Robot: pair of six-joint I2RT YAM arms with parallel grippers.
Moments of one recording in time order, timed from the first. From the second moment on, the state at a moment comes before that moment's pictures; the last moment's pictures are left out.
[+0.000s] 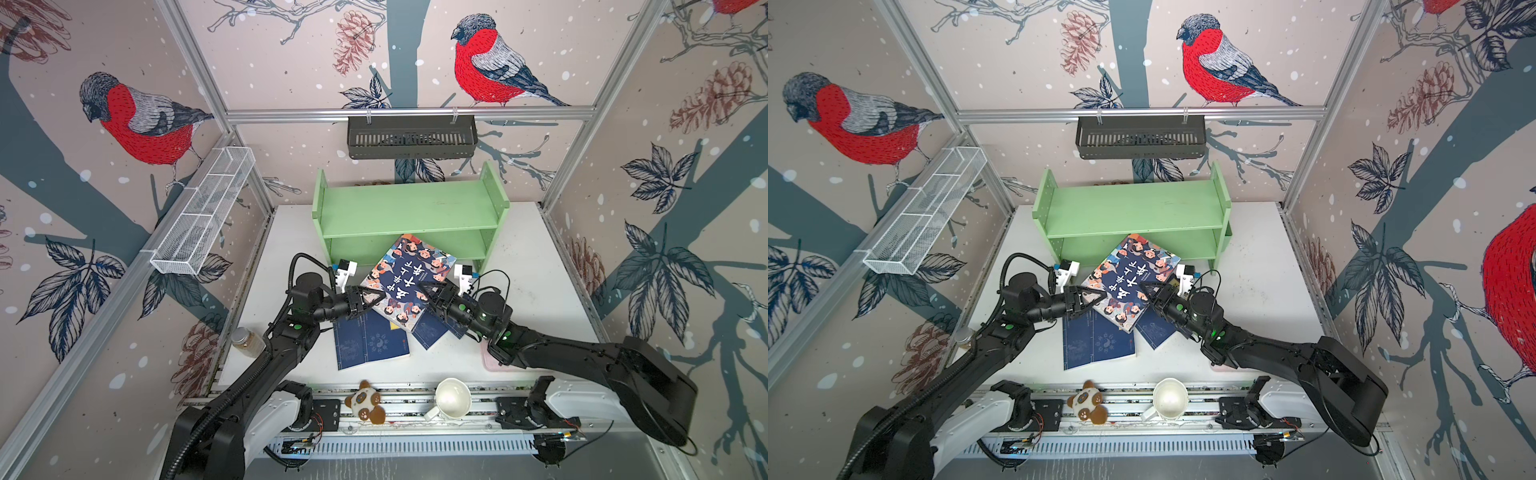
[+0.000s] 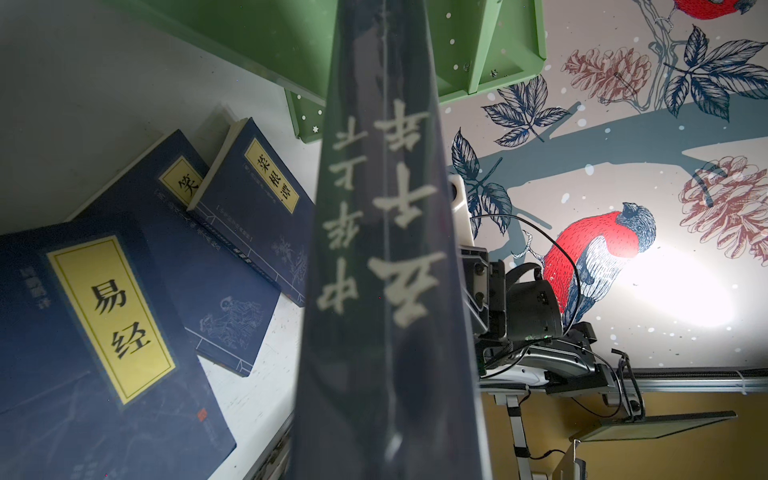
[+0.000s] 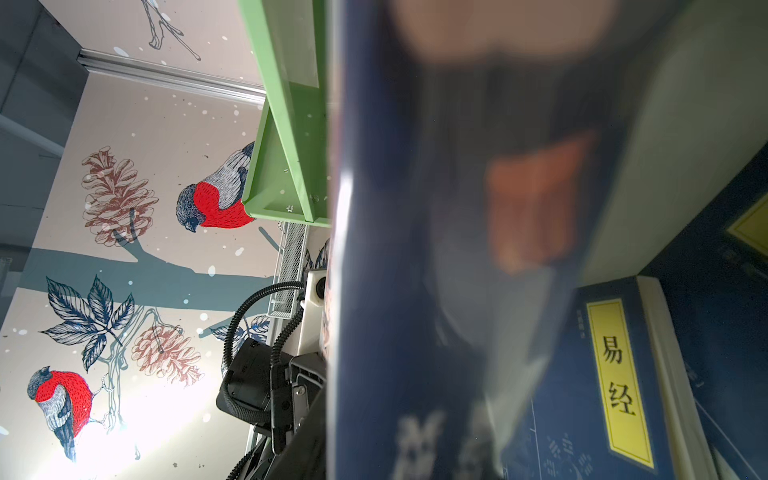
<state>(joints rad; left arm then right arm) -0.29 0.96 0.45 0.22 0.97 -1.03 0.84 1.24 0.40 0.82 -0.13 1.37</state>
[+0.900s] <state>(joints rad) -0.22 0.90 0.68 -0.37 0.82 -0.54 0.80 1.32 0.42 0.86 0.01 1.39</state>
